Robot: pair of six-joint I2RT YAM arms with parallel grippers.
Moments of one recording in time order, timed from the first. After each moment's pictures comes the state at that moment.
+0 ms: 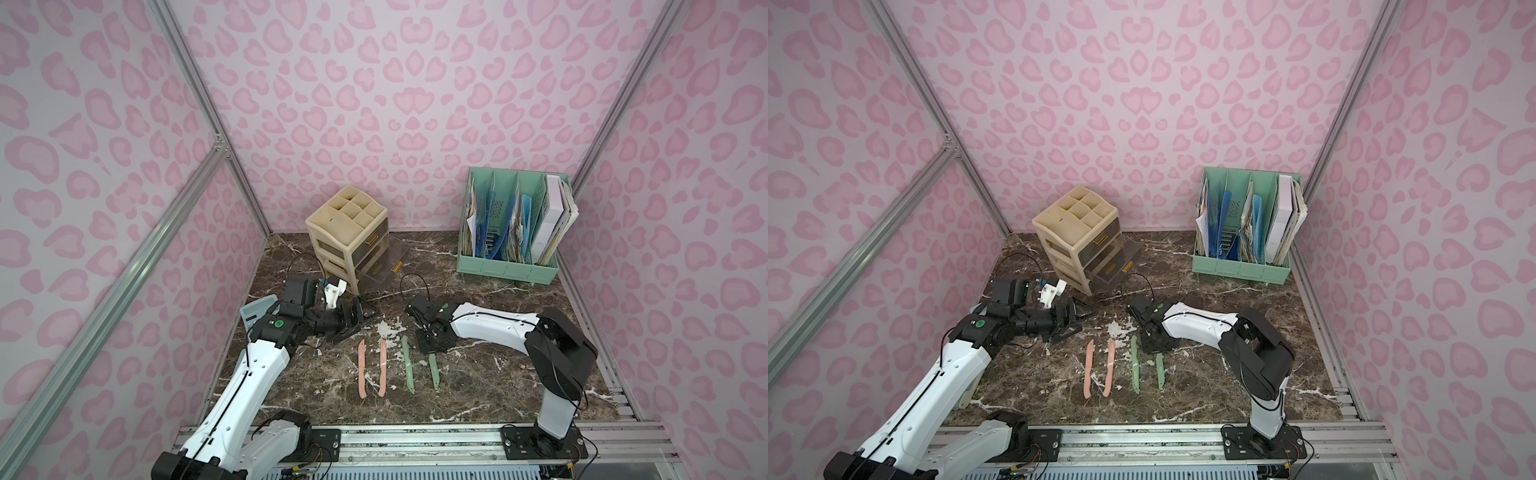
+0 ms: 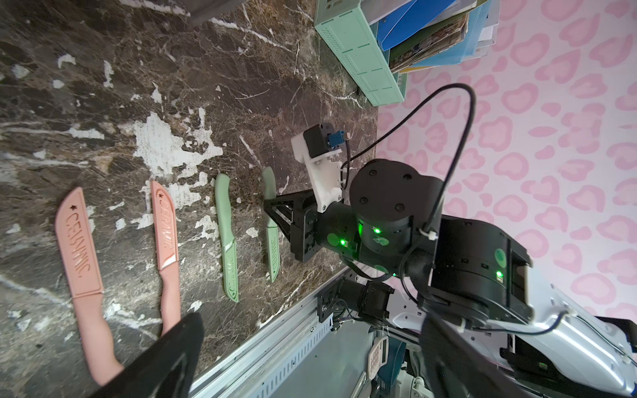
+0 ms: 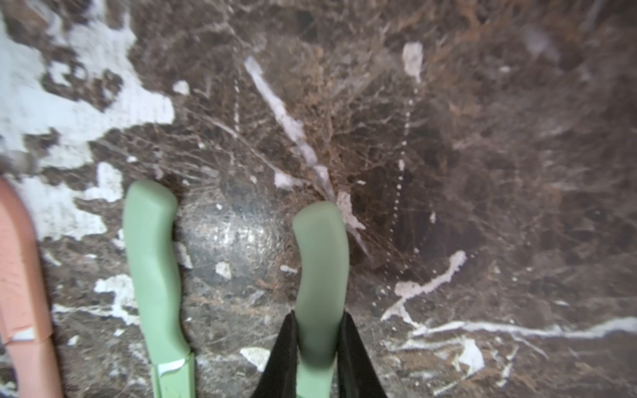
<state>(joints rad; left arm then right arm) -0.22 1.03 0.92 -0.70 0.76 -0.73 0.91 1.83 1.21 -0.75 0.08 0.66</state>
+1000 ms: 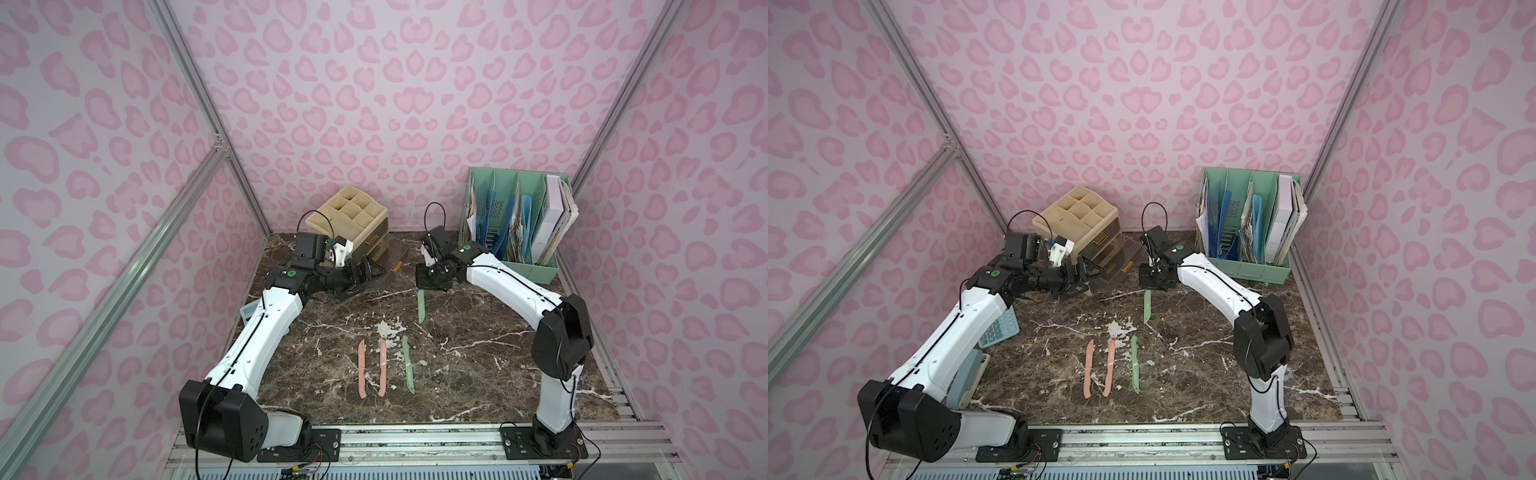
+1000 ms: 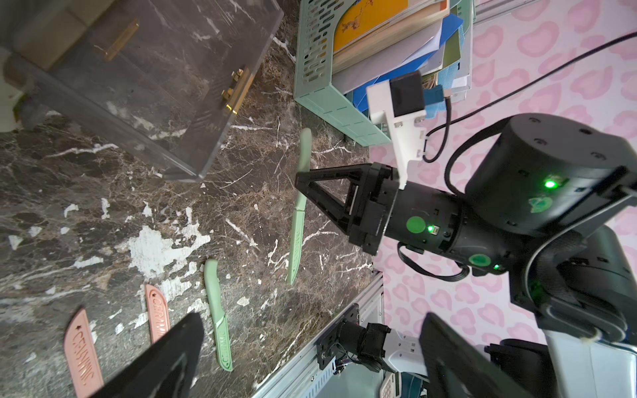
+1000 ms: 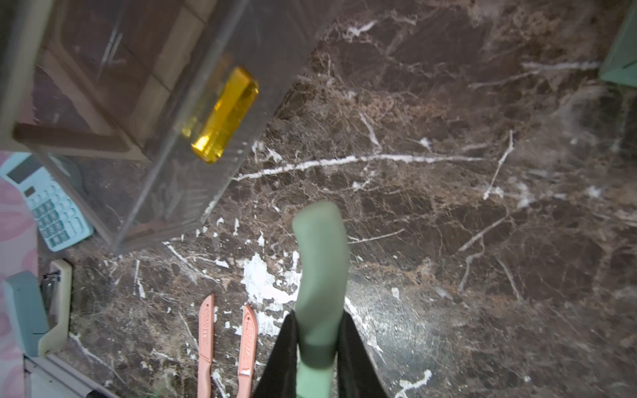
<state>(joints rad) -0.21 1.38 1.31 -0.71 0.72 -0.66 0.66 1.95 1.78 -0.86 -0.12 0.53</state>
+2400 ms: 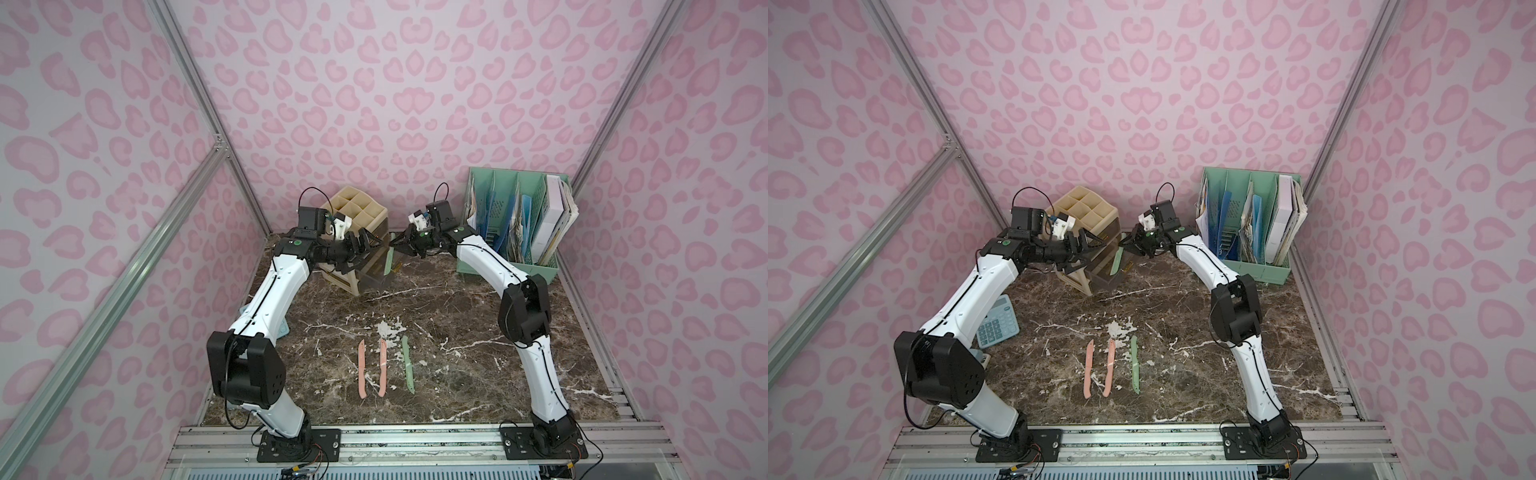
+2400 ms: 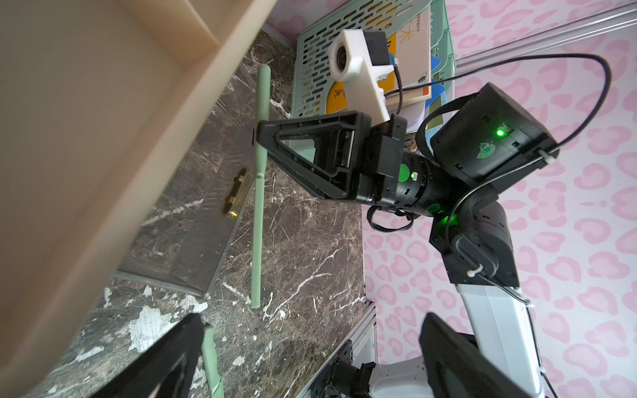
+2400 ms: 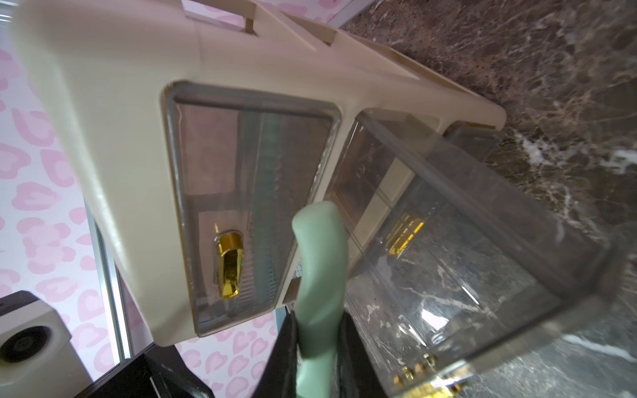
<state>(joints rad) -0.15 1.64 1.56 -0.67 0.77 -0.66 0.51 2.33 2.18 -0.48 -0.70 0.93</state>
